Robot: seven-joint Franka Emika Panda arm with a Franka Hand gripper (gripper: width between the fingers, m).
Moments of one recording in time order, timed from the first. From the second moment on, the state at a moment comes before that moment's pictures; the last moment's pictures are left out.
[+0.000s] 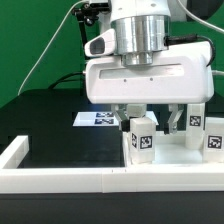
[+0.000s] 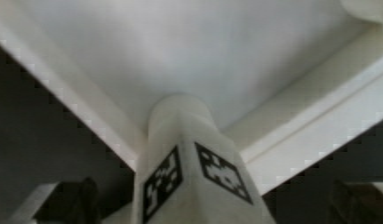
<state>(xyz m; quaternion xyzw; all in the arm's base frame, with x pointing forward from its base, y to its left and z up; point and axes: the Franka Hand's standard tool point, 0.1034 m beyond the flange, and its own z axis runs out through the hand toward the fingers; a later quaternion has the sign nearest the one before) 0.617 0.016 0.074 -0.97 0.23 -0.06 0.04</state>
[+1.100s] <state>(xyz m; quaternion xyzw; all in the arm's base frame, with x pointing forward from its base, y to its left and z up) 0.622 0.006 0.074 -0.99 -0.16 -0.06 0.00</state>
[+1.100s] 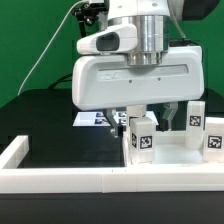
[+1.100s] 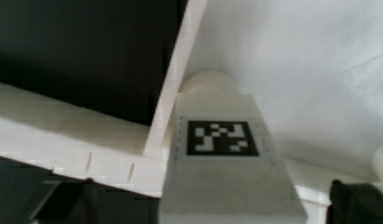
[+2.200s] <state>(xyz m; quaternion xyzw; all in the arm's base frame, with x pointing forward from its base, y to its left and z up) 0.620 0.005 0.071 -0.98 0.19 -0.07 0.03</state>
